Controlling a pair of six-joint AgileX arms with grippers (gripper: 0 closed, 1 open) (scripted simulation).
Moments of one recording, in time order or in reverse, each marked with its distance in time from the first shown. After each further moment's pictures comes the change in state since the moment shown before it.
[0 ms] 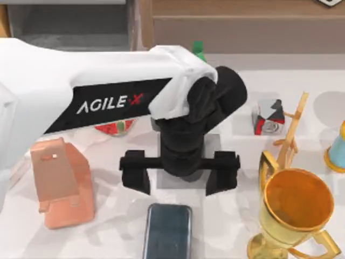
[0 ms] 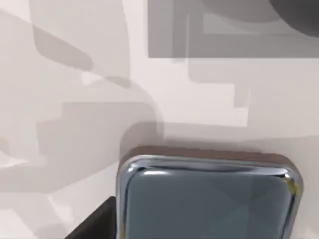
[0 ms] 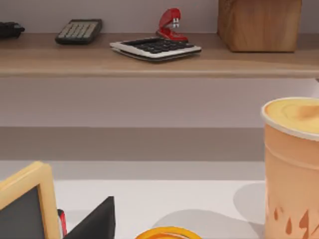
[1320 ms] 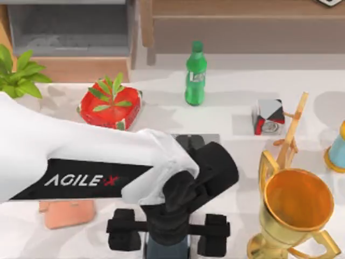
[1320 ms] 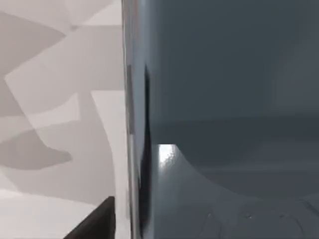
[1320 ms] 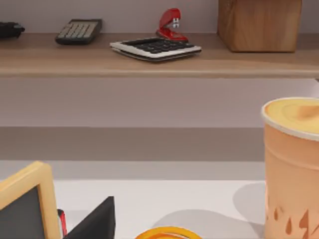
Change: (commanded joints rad) left arm -0.138 -0.165 -0.443 0.315 -0.017 -0.084; right arm 0.000 0.000 0.000 0.000 0.000 0.000
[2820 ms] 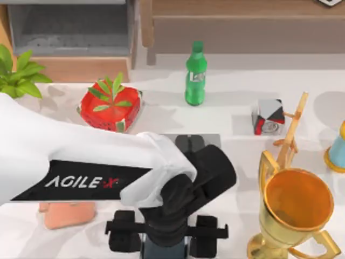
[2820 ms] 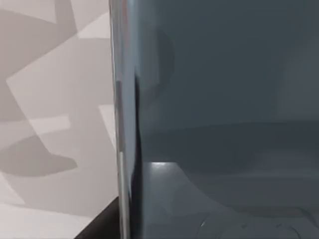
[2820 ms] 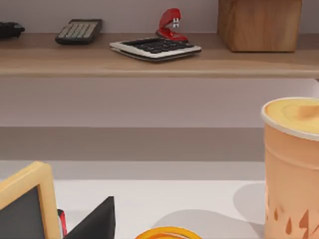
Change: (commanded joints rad) left arm 0.000 0.019 -0.022 0.039 0.000 0.001; right arm 0.000 0.000 0.000 0.000 0.000 0.000
